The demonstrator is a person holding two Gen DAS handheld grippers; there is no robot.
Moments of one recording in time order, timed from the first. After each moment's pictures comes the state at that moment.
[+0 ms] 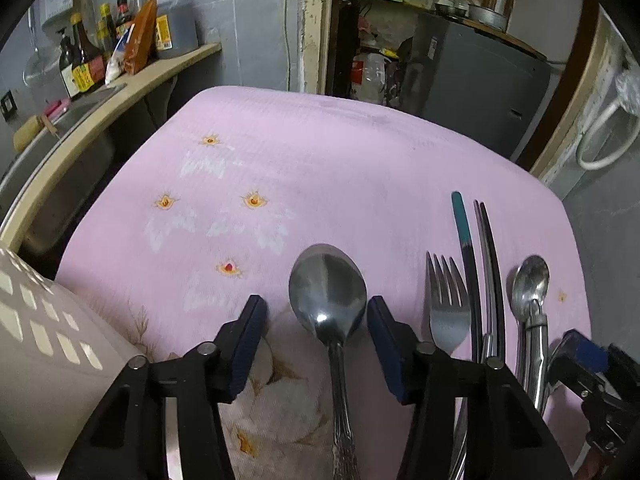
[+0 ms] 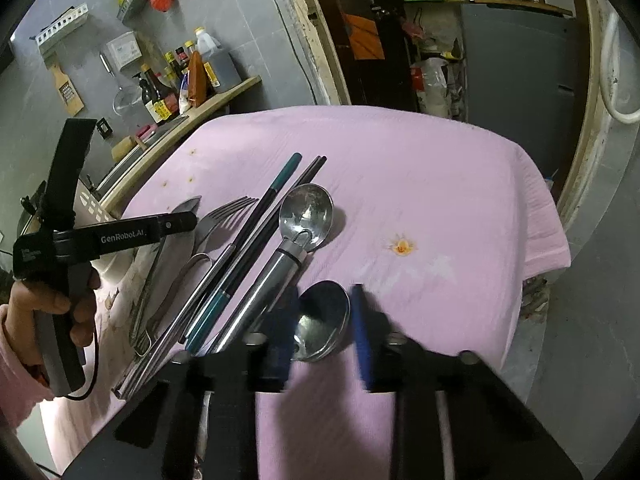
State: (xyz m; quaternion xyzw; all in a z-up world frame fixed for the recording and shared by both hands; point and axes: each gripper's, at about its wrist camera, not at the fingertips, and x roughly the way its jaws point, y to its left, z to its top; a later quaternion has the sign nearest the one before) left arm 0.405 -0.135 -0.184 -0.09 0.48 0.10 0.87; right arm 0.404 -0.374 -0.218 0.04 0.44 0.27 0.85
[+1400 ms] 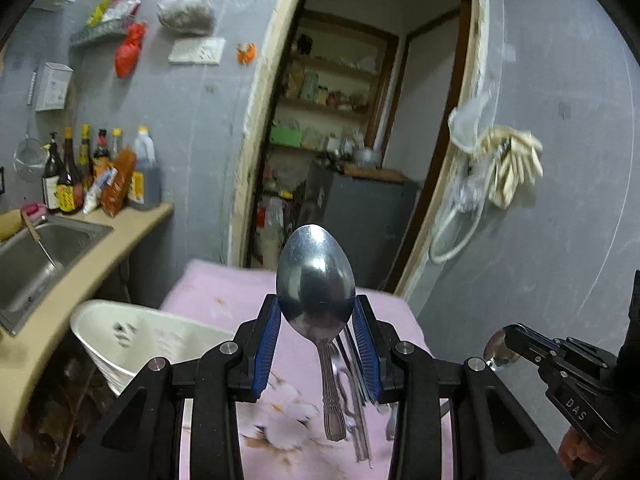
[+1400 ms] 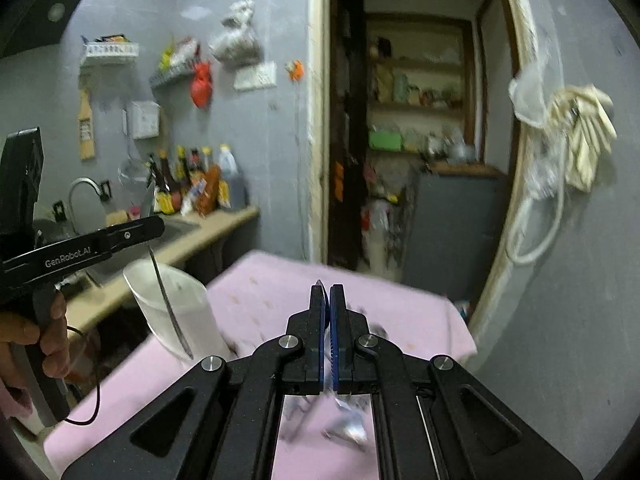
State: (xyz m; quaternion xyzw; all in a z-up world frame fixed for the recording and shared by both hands) left arm 0.216 -0.064 -0.004 -0.10 0.21 -0.08 0.97; right arm 0.218 -0.290 0.018 -0.03 0.21 0.14 0.97
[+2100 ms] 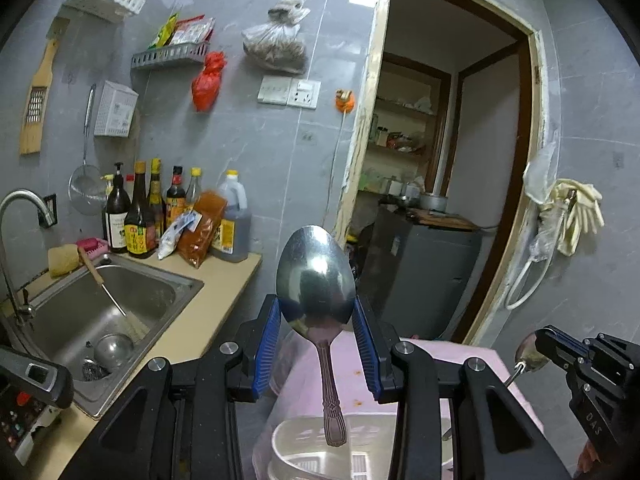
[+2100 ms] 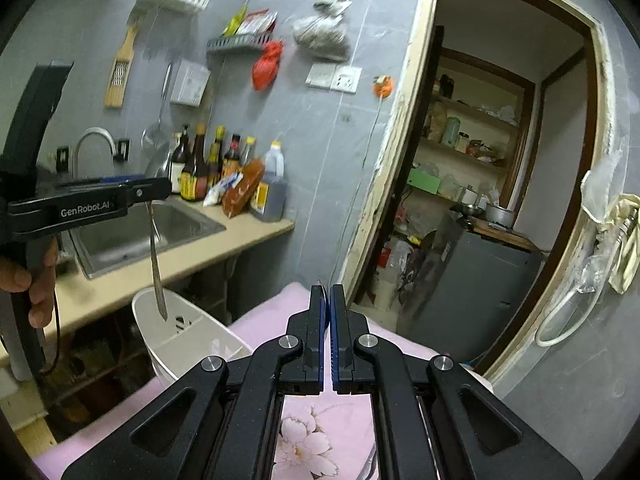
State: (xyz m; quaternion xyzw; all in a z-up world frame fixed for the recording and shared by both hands) left arm 0.260 0.105 0.003 -0.09 0.16 0.01 0.98; right arm 0.267 -0.093 0.019 -0.16 0.17 0.15 0.96
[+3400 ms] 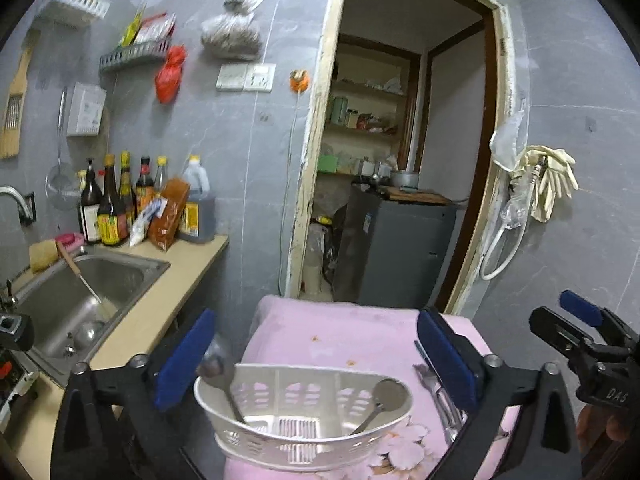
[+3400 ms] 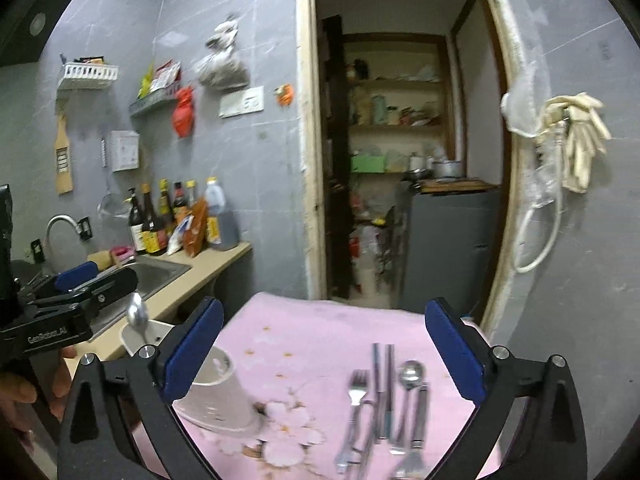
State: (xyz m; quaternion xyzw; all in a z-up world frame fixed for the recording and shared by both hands) left arm 0.230 0.029 -0.011 -0.06 0.17 -0.03 0.98; right arm 0.232 -0.225 0.011 0.01 0.16 0.08 0.98
